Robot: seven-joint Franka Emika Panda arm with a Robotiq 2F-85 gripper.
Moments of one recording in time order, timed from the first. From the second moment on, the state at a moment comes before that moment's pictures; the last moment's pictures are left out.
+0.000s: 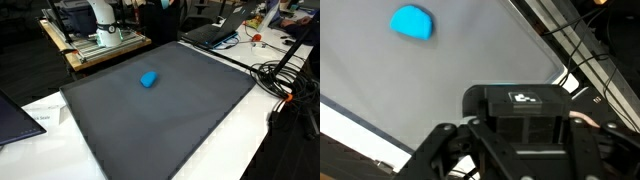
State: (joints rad) arm 0.27 -0.61 0.00 -2.35 0.07 1.84 -0.52
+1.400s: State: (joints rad) arm 0.22 -0.19 0.06 -1.94 -0.13 1.76 -0.43
